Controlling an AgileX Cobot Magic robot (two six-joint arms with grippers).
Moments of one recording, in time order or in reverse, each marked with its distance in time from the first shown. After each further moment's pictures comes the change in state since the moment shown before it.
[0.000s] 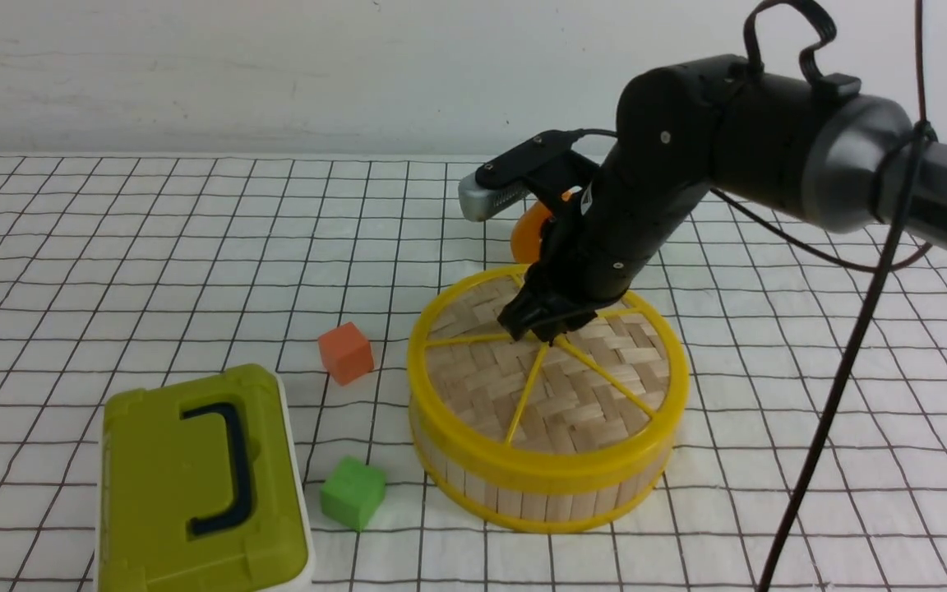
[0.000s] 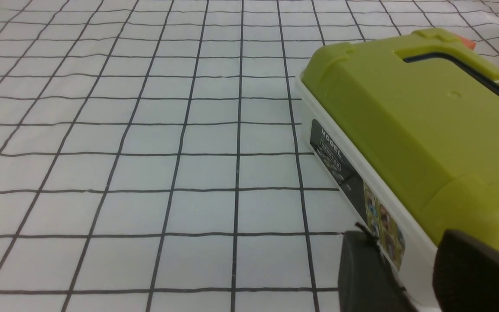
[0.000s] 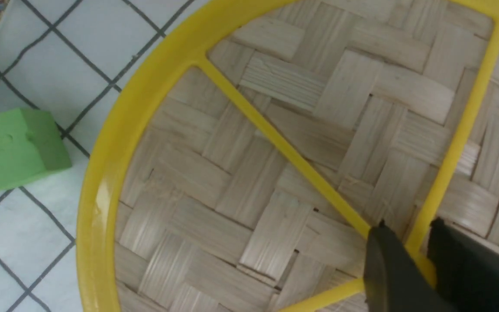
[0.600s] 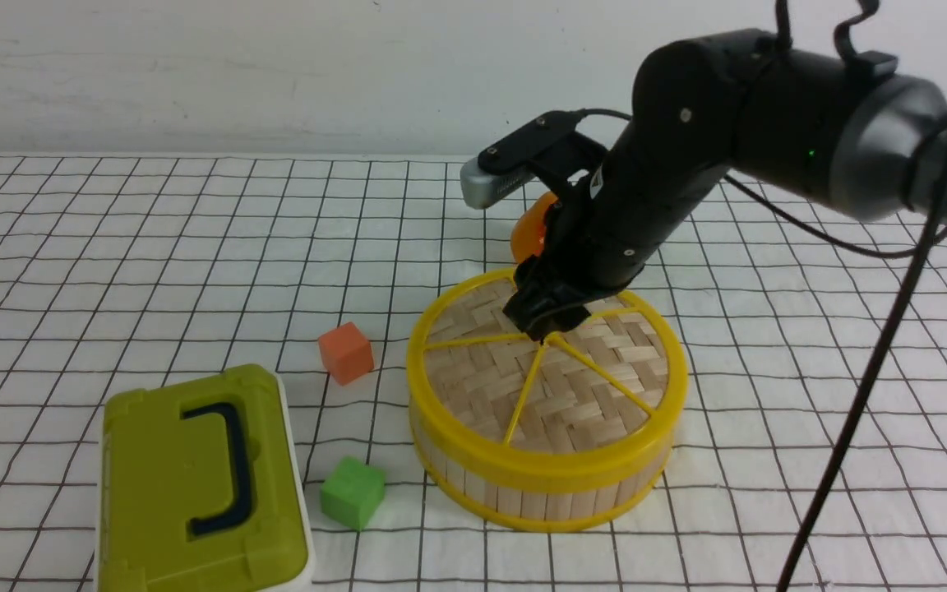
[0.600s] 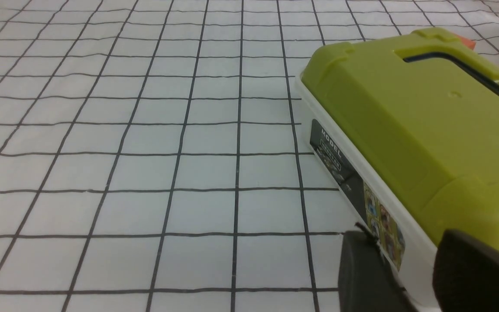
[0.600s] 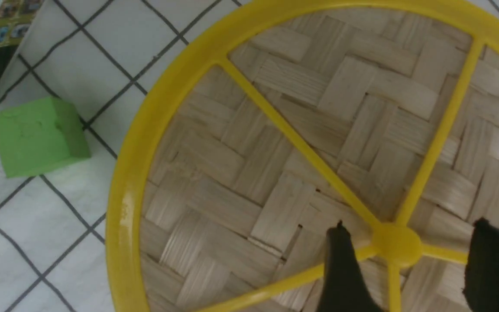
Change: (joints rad) right arm 0.000 0.002 0.005 0.022 -0.014 -0.034; left arm 0.000 0.000 0.000 0.000 0.000 0.000
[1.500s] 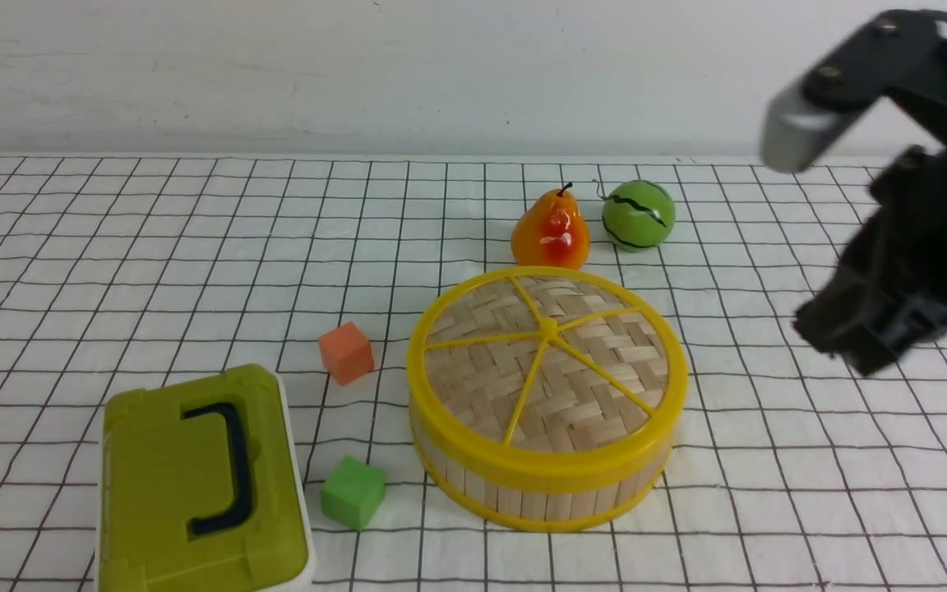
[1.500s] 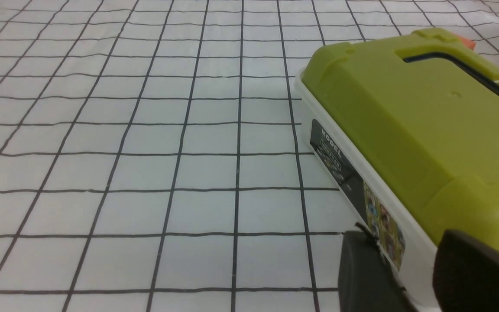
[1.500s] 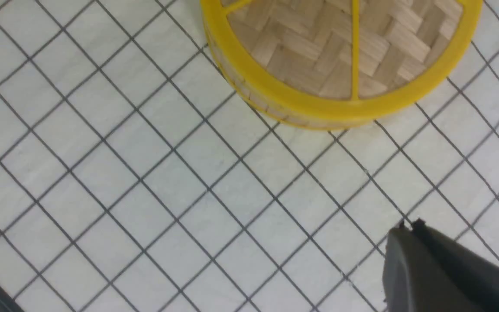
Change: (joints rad) right arm -0.046 -0.580 0.267 -0.010 0.335 -0.069; left arm 0.000 0.000 0.000 0.000 0.000 0.000
